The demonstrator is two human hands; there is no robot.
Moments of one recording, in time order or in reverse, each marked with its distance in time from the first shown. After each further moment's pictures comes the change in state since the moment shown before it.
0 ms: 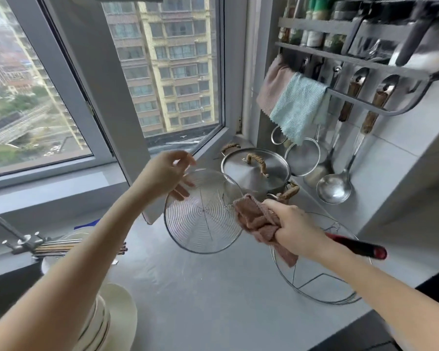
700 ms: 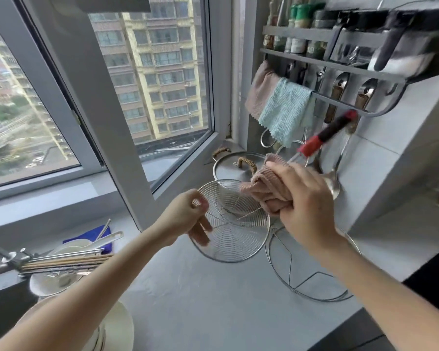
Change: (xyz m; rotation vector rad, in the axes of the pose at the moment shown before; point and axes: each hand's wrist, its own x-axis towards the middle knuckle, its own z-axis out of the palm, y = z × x) left_hand -0.022 -0.022 0.048 -0.090 -0.239 -0.096; right_hand 0.000 -0.022 -0.023 -0.279 0.805 -0.303
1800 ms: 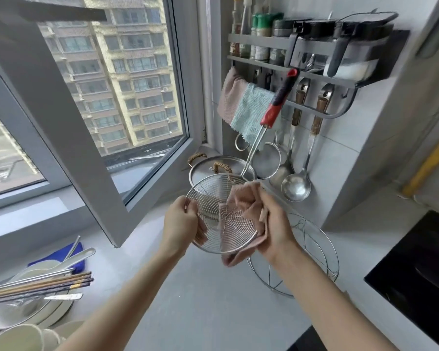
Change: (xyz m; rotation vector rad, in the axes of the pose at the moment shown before) left_hand 0.023 -0.003 0.060 -0.211 0.326 0.103; right_hand -0.023 -0.003 0.018 1.614 -0.118 1.192
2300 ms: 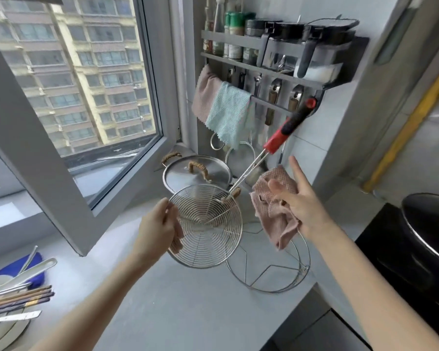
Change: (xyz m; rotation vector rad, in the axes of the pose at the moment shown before) left_hand 0.001 -0.014 -0.002 0.137 -0.153 0.186; right_hand -0.007 -0.077 -0.062 -0.482 0.152 -0.219
